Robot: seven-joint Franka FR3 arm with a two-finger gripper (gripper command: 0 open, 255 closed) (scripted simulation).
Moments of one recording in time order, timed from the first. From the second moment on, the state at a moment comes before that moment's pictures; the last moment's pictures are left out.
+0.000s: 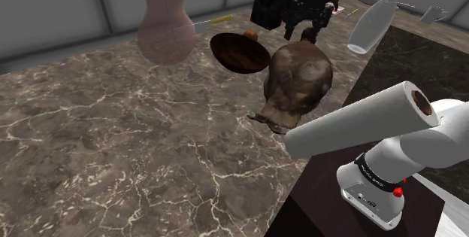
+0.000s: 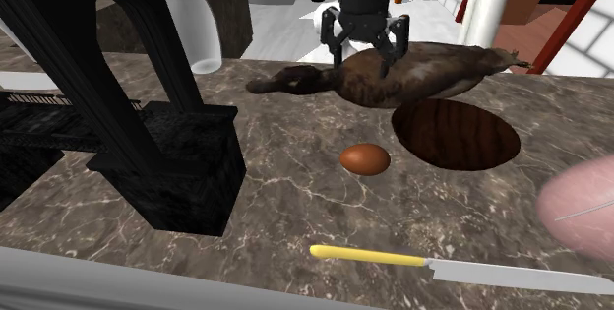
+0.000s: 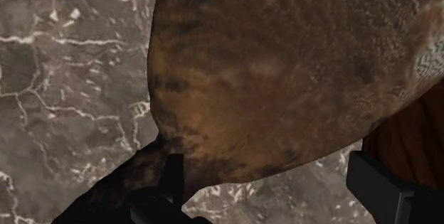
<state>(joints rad) -0.05 -0.41 0.17 -2.20 0.16 1.73 0.36</state>
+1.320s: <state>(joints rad) -0.05 0.16 0.25 -1.75 0.08 1.81 0.81</state>
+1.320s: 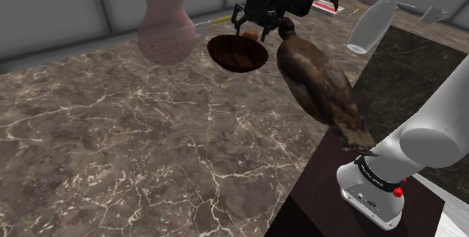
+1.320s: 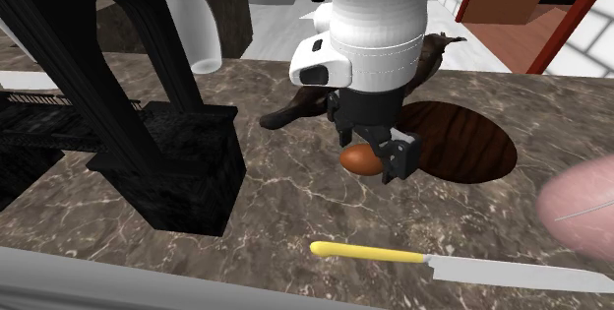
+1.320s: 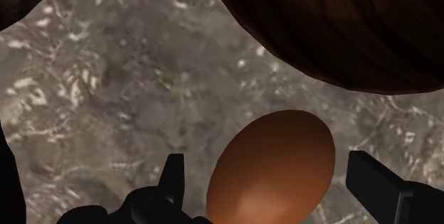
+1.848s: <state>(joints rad) -0.05 0.16 0.25 -1.75 0.08 1.82 0.81</state>
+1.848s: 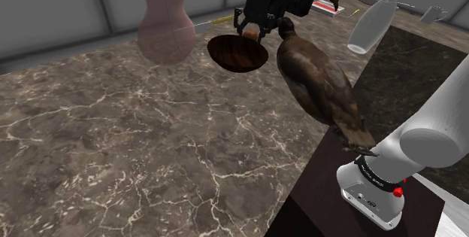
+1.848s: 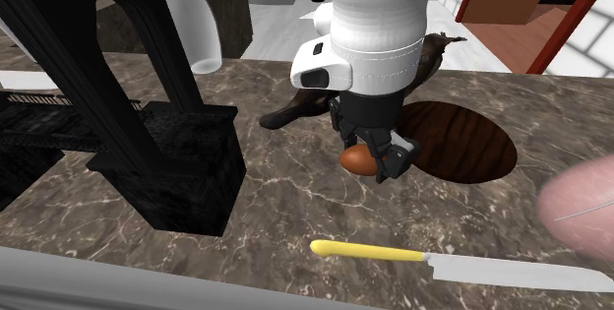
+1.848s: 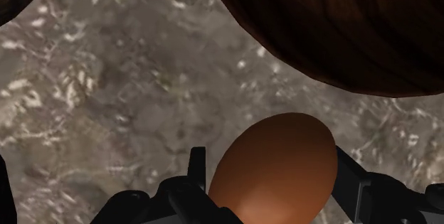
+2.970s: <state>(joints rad) -0.05 0.16 0.25 -1.67 0.08 1.73 0.82</state>
